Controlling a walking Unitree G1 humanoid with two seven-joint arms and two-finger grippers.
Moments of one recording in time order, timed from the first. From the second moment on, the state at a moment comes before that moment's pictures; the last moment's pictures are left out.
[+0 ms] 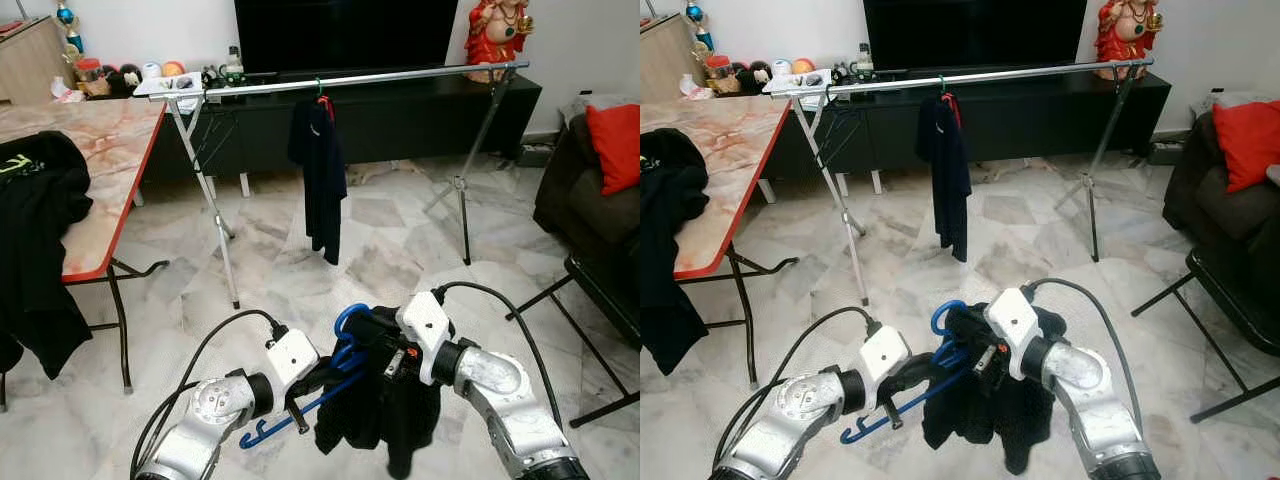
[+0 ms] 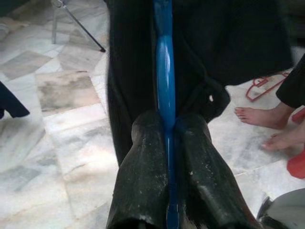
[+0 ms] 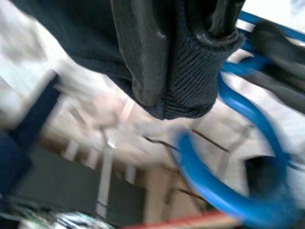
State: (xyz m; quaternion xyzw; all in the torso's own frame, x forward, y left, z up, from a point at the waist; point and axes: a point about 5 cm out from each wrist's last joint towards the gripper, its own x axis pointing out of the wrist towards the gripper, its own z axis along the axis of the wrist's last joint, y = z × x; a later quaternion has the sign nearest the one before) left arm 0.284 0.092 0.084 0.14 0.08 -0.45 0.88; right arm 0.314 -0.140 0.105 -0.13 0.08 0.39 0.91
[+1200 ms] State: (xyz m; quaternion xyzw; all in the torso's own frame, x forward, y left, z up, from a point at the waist) left arm 0.289 0.093 0.086 0.14 0.07 -0.43 0.89; right arm 0.301 -0.134 0.104 -0.09 0.09 0.40 0.91
